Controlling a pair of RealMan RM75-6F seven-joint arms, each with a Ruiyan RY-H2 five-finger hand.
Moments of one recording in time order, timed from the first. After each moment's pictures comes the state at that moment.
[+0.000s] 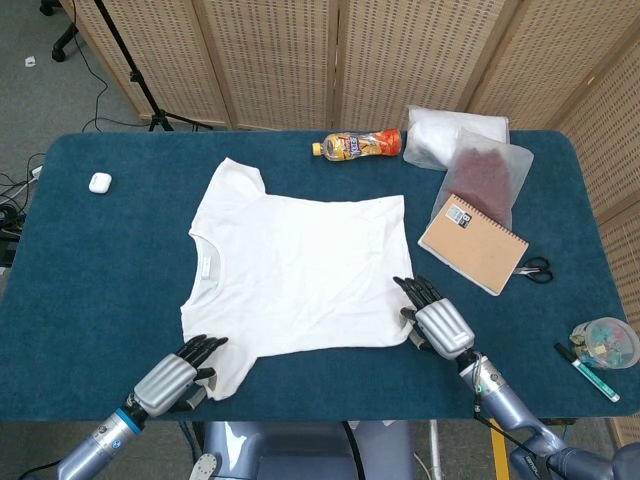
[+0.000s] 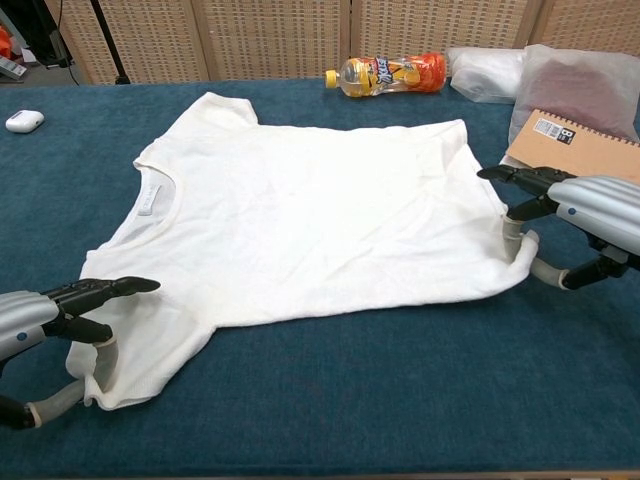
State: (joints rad) left arm -0.34 -1.54 0.22 -1.29 1.81 1.26 -0.24; right arm 0.48 -1.62 -0.04 -1.09 -1.66 1.24 0.19
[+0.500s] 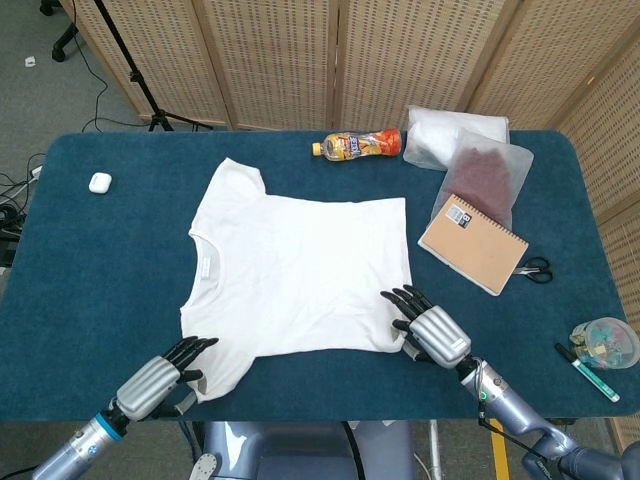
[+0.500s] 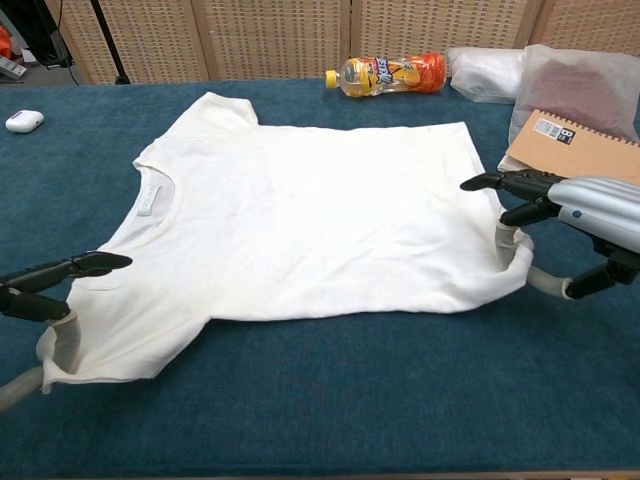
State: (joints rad) left arm -0.34 -1.43 0.28 -1.33 1.88 1.38 -0.43; right arm 0.51 -1.55 -0.10 -1.14 -1.79 1.30 0.31
